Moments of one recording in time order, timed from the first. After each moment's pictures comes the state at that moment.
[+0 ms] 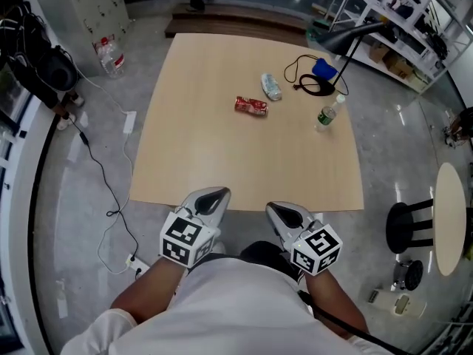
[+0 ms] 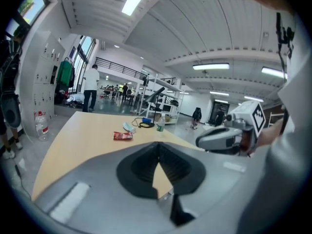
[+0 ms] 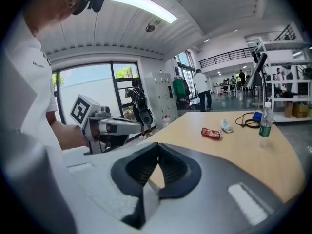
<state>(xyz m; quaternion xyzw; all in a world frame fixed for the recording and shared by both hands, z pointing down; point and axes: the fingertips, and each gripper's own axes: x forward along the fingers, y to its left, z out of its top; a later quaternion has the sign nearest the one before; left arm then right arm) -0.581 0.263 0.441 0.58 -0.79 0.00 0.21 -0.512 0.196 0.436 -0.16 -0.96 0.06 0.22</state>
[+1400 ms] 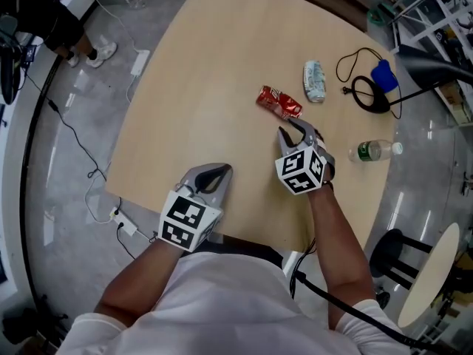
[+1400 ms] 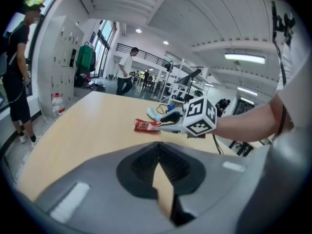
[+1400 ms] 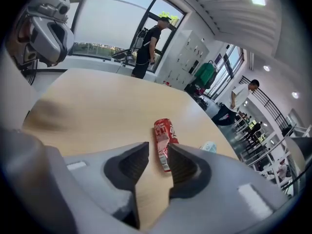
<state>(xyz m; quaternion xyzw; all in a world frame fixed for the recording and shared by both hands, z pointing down) -0.717 0.189 0.525 0.47 -0.83 0.00 0.31 -0.797 0.034 0.593 -0.18 -0.85 -0.34 0.35</state>
